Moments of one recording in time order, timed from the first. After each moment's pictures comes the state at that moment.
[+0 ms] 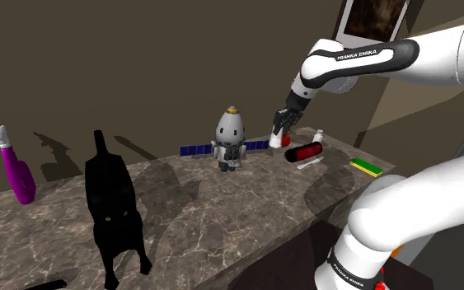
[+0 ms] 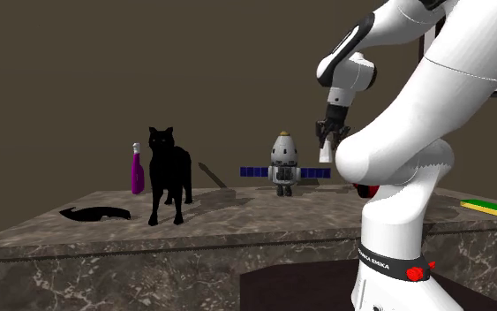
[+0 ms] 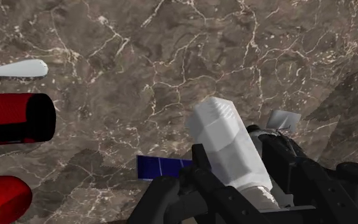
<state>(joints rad) -0.18 -0.63 -0.33 -2.51 -0.03 2.12 -0.19</state>
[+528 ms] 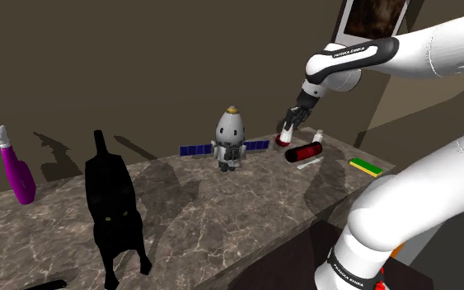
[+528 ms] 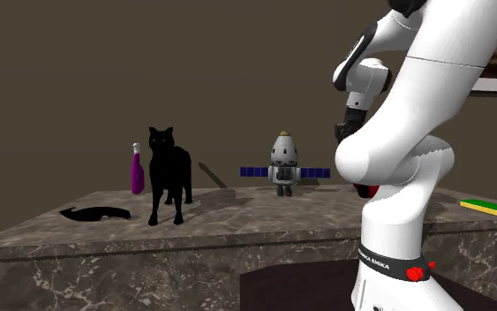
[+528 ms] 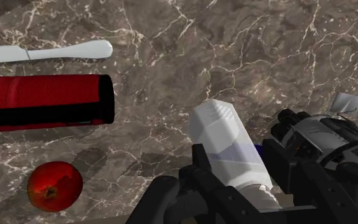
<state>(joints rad) -0.18 -0.46 -0.52 -2.36 -0.02 2.13 -0.40</state>
